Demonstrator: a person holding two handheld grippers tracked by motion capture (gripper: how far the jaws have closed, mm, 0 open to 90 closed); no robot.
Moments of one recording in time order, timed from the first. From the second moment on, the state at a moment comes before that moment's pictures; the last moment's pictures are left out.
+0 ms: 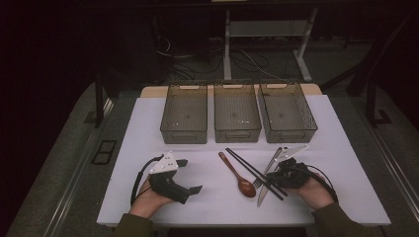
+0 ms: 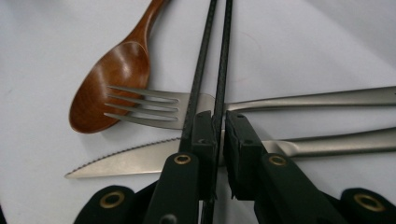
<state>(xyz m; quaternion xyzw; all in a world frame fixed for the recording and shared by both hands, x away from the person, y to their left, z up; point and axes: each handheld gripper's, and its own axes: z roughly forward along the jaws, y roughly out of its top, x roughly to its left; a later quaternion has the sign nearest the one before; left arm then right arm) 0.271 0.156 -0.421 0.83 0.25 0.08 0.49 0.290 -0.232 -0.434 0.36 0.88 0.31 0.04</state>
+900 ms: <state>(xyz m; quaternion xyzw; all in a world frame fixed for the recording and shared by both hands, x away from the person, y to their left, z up) 0.271 0.155 -0.422 0.84 0.24 0.08 0.49 0.283 -0.226 -0.435 0.35 0.88 0.30 0.08</state>
